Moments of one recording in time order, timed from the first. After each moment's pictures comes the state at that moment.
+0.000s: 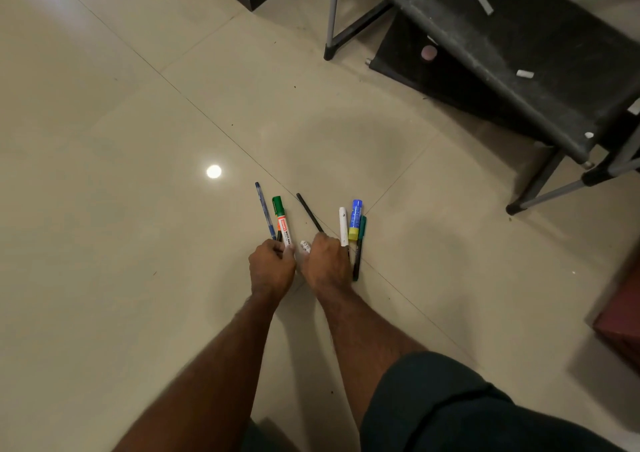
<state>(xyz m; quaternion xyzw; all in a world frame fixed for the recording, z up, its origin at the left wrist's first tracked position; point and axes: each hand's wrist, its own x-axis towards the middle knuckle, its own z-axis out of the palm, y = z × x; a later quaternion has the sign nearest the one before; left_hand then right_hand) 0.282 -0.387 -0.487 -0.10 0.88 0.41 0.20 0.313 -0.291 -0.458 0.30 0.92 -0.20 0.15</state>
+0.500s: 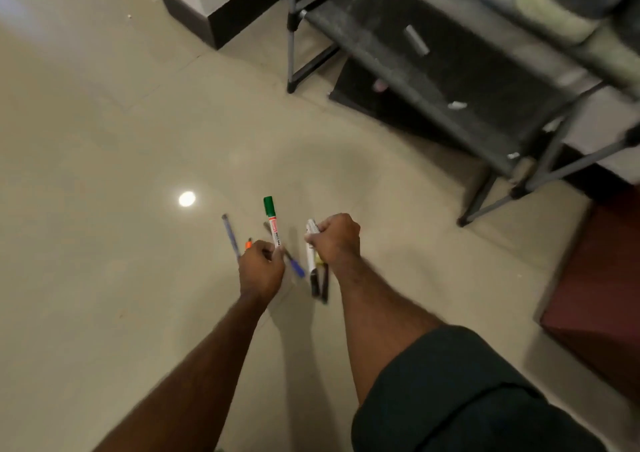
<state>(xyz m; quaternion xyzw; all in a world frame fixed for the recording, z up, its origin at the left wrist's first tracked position) 0.261 -0.351 -0.460 -0.05 0.89 0.42 0.19 0.282 -0.204 -0.411 0.45 0.79 -0.41 0.09</state>
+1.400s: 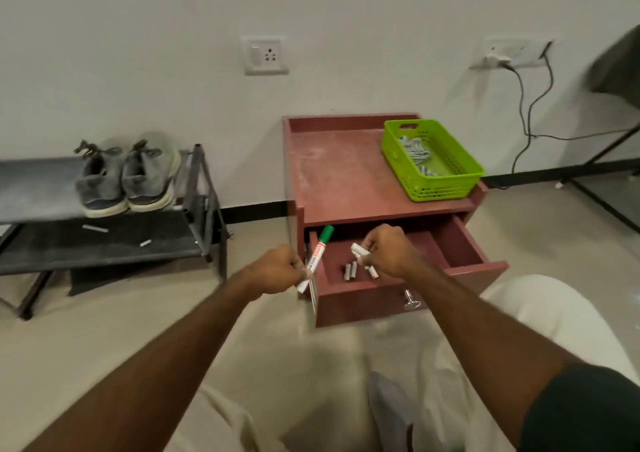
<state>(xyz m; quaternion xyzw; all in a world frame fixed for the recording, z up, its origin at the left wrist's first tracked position) 0.577 -0.056 -0.089 0.60 0.67 0.15 0.41 0.814 0.028 -0.096 0.63 0.73 -0.24 -0.08</state>
